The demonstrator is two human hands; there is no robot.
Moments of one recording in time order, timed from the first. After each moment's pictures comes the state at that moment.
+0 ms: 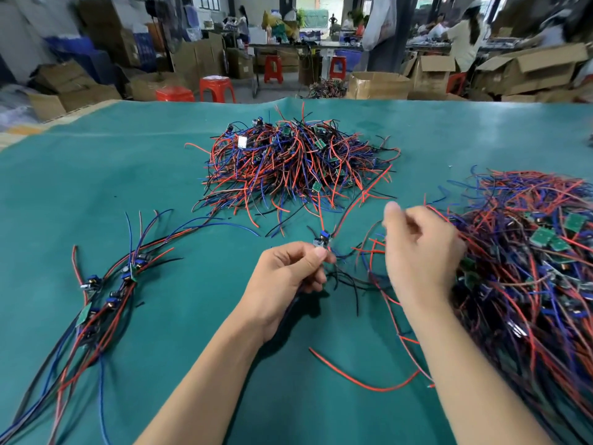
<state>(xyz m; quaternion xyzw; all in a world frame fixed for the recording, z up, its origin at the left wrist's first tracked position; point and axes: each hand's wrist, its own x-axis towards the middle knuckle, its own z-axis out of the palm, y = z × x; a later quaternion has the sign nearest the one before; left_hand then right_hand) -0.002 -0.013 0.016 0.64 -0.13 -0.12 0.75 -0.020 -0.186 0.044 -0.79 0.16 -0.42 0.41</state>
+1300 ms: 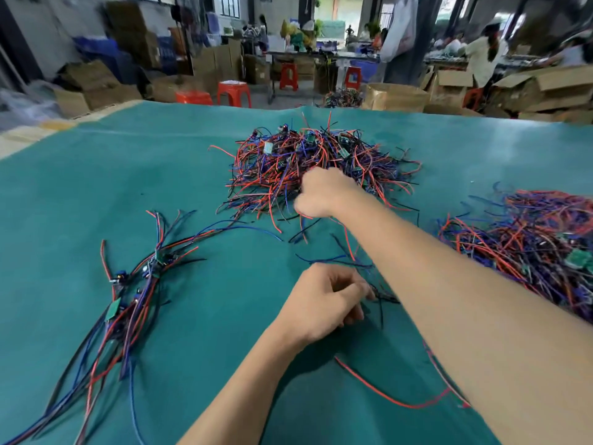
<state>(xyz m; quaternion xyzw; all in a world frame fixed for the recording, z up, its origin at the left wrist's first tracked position) -0.012 -0.020 0.023 0.77 -0.18 -0.13 0.60 0.110 -0.089 0.109 -0.99 0.01 0.03 0.10</state>
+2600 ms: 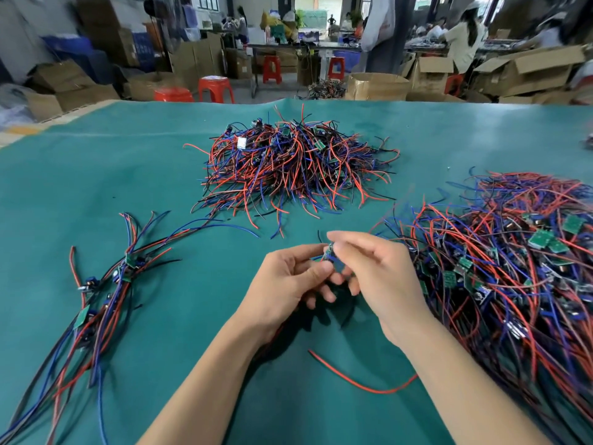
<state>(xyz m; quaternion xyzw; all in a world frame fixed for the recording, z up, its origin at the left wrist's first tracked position) -0.004 -0.012 0.016 0.63 -0.18 -0.15 0.74 -0.032 -0.164 0.028 -0.73 0.04 -0.14 0.66</state>
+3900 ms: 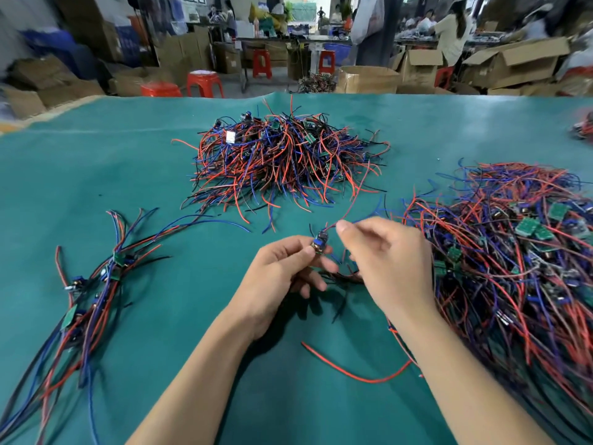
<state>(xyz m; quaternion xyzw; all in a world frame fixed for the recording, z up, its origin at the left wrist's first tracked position) -0.001 -0.011 0.015 0.61 -0.18 -0.17 0.75 -0.037 -0.169 0.039 -0.83 0.06 -0.30 0.47</state>
